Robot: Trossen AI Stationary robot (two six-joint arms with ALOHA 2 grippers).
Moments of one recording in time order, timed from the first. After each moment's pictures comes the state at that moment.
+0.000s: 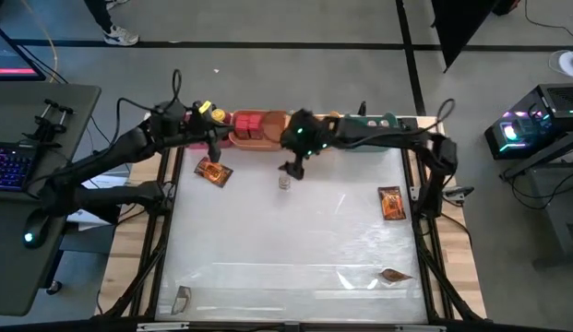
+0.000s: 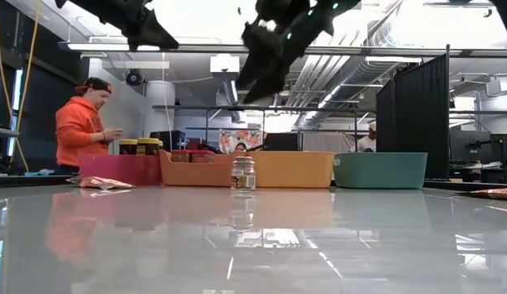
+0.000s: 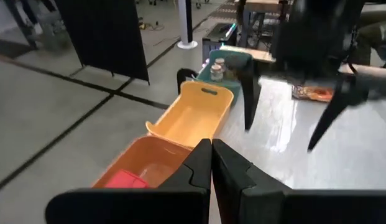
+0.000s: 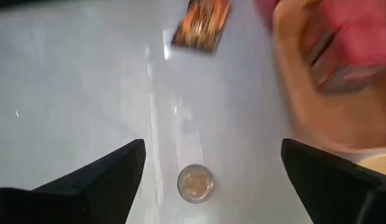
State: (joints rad) left arm 0.56 0.87 0.86 -0.34 0.08 0.11; right arm -0.28 1.84 1.57 -0.54 -0.18 -0.06
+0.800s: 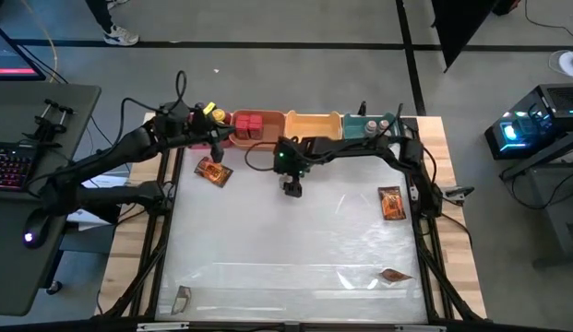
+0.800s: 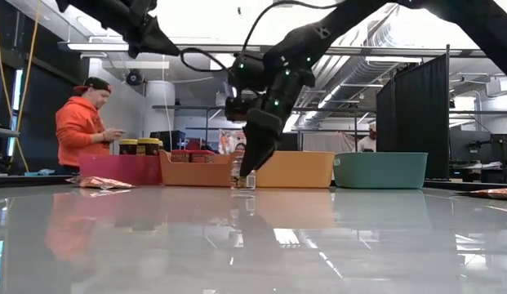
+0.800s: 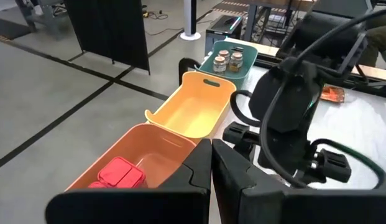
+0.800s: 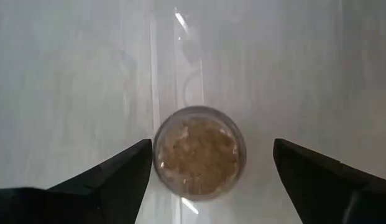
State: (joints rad) left arm 0.56 0.89 0.84 -0.33 0.07 0.05; right arm -0.25 2.13 1.57 -0.58 -0.17 -0.18
